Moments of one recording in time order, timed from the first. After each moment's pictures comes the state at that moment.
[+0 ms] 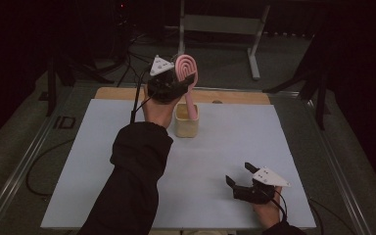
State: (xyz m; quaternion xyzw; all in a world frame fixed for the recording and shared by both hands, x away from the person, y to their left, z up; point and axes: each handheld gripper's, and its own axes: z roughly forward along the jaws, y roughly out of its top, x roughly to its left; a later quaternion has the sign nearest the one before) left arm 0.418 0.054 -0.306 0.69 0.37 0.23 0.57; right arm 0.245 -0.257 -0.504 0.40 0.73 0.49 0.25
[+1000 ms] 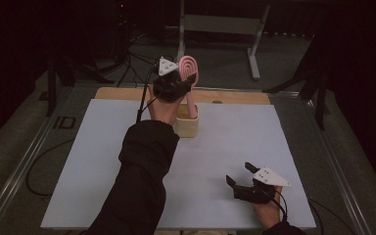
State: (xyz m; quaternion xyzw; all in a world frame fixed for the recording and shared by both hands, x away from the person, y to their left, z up) left arm 0.436 0.042 -0.324 0.69 0.40 0.25 0.55; right arm 0.246 -0.258 -0.504 0.40 0.73 0.49 0.25
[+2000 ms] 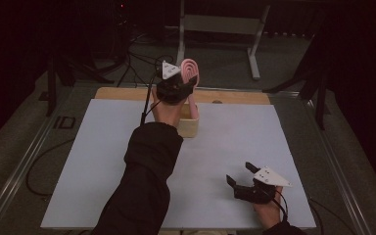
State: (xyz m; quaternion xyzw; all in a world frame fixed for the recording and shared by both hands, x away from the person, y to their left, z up) left arm 0.440 0.036 -0.338 0.68 0.41 0.25 0.55; right arm 0.246 -0.259 -0.504 0.40 0.73 0.50 0.25
